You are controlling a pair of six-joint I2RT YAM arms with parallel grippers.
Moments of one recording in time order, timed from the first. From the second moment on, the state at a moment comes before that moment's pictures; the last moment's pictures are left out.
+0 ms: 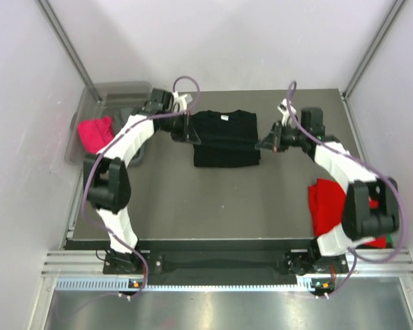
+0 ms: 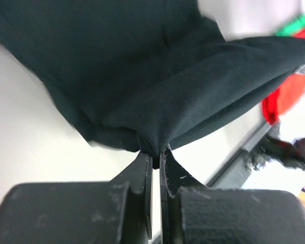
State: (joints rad) left arm -0.26 1.81 1.52 -0.66 0.65 -0.25; right arm 0.13 1.46 1.00 -0.18 -0.79 0.28
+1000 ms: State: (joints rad) left arm -0.22 2.38 2.13 -0.49 0.37 -0.19; right arm 0.11 2.25 1.86 -0.17 -0.69 0.13
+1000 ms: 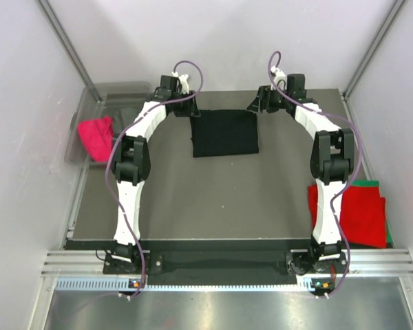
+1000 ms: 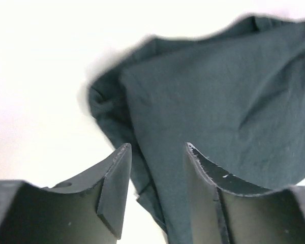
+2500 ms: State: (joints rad) left arm -0.28 2.46 1.90 -0.12 0.91 -0.59; right arm 0.08 2.40 1.80 -0.16 -0.97 0.35
